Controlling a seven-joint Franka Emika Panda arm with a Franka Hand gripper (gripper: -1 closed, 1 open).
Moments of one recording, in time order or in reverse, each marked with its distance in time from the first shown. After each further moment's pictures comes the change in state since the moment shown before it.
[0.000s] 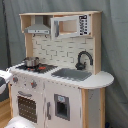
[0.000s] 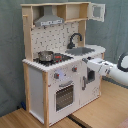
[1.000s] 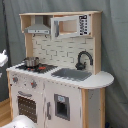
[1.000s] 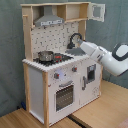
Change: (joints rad) arm -0.173 0.011 -0.076 0.235 0.155 -0.129 -0.116
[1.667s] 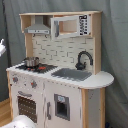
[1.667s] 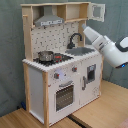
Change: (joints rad) arm -0.023 0.000 -0.079 0.062 0.130 -0.113 -0.128
